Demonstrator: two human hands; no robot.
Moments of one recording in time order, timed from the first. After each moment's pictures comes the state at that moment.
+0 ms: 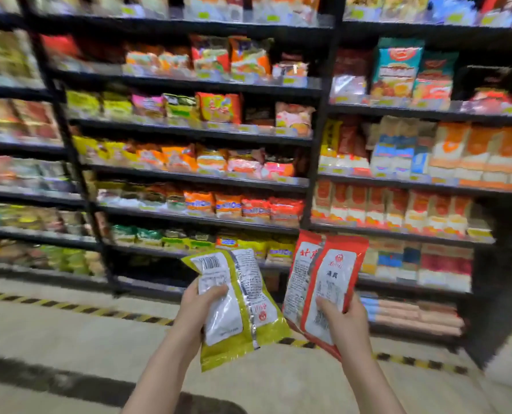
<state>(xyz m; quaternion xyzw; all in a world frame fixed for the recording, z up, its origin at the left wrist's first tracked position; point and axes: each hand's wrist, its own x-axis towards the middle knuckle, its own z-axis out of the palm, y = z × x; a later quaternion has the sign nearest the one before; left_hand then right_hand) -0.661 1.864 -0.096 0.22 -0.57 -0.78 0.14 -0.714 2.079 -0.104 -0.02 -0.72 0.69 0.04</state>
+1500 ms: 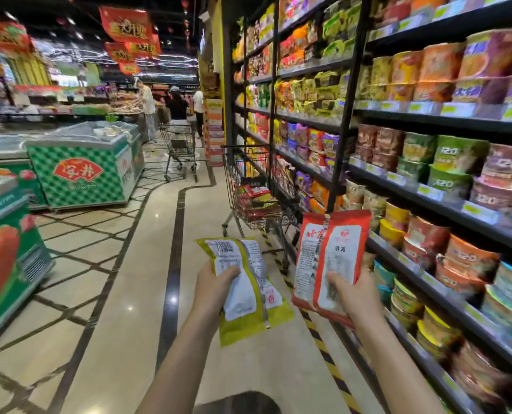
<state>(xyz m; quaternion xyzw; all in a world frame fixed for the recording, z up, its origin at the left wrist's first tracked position) -0.498 0.576 -0.076 0.55 -0.41 -0.45 0.57 -0.717 0.591 -0.089 0.42 -0.62 0.58 -0.33</state>
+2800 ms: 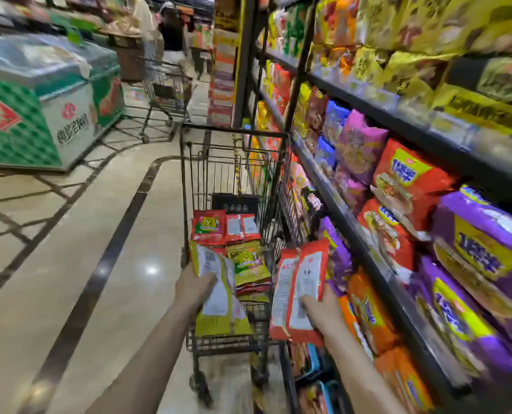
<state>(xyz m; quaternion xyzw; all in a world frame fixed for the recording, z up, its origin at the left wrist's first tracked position) -0.639 -0.459 -0.206 0.70 -0.37 -0.42 0.44 -0.873 -0.452 -0.194 0.47 -0.71 0.35 -0.38</state>
